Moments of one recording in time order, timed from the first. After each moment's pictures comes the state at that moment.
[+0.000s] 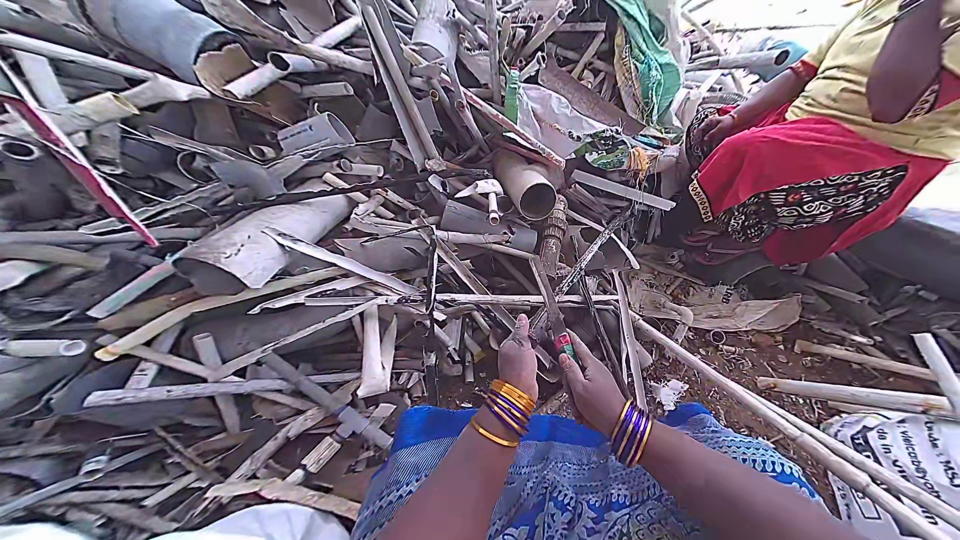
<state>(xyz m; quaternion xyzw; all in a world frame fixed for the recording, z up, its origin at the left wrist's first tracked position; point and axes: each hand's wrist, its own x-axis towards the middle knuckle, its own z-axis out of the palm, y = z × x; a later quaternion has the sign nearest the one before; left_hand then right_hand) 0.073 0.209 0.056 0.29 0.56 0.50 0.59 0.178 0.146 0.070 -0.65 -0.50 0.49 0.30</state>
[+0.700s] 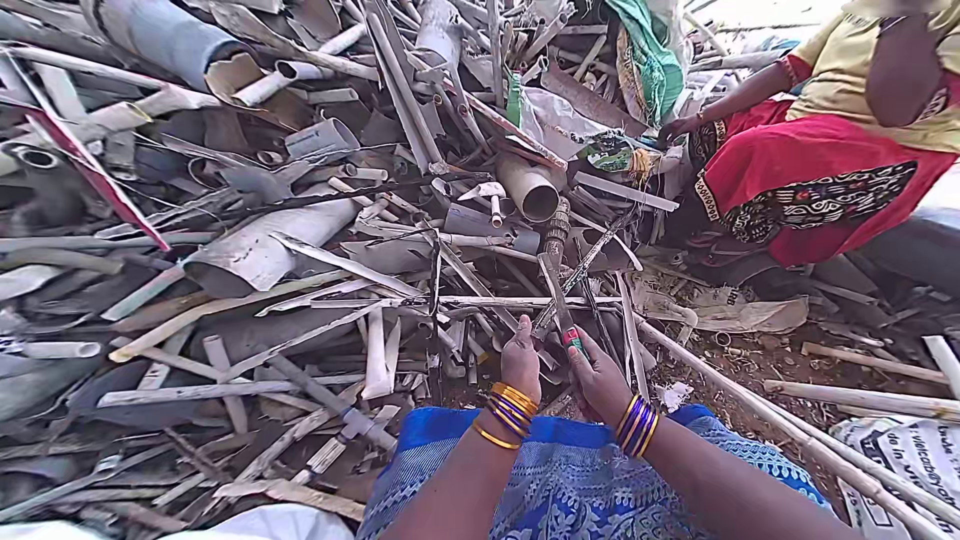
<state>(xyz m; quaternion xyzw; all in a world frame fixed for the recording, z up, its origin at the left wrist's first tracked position) 0.073 0.206 0.060 0.27 0.57 0.50 0.59 0.179 0.148 0.071 -0.64 -0.47 0.51 0.33</state>
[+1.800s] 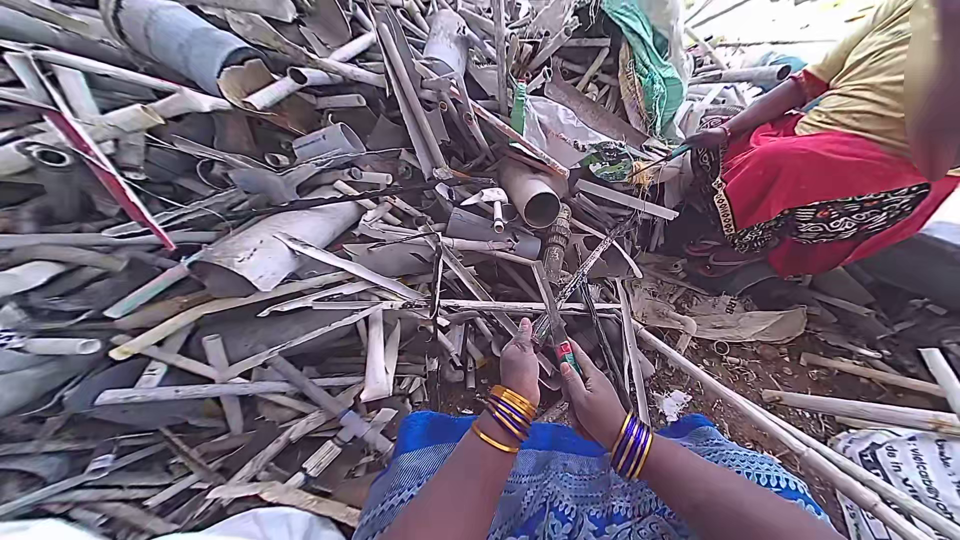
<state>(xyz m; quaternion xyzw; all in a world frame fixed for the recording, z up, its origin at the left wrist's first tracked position) 0.072 0.209 0.059 0.29 0.55 0.52 0.58 0.172 0.139 0.070 -0.62 -0.48 0.52 0.33</state>
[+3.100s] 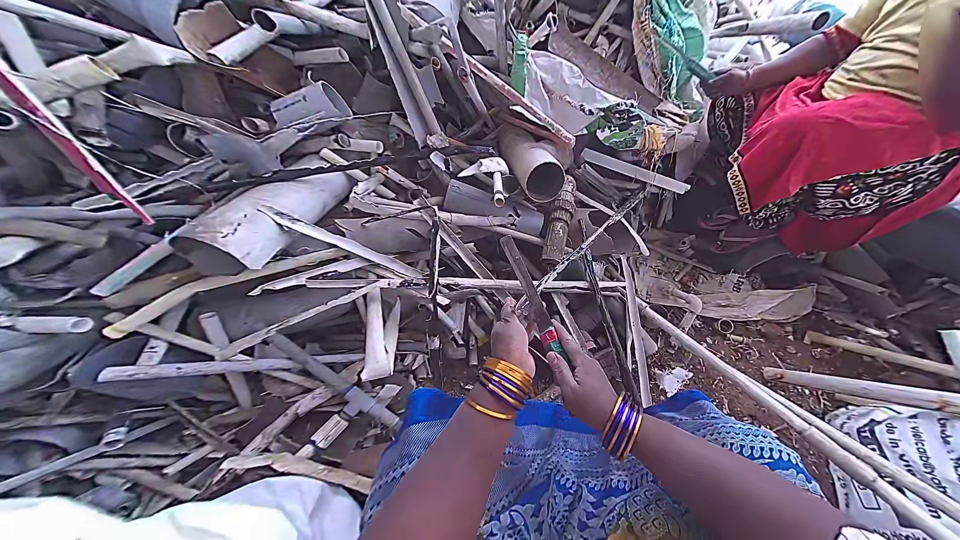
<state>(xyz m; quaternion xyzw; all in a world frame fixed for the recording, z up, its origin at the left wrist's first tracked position) 0.068 0.226 0.063 0.17 0.58 0.50 0.62 0.167 0.150 0.056 -0.60 -0.60 0.43 0.31</state>
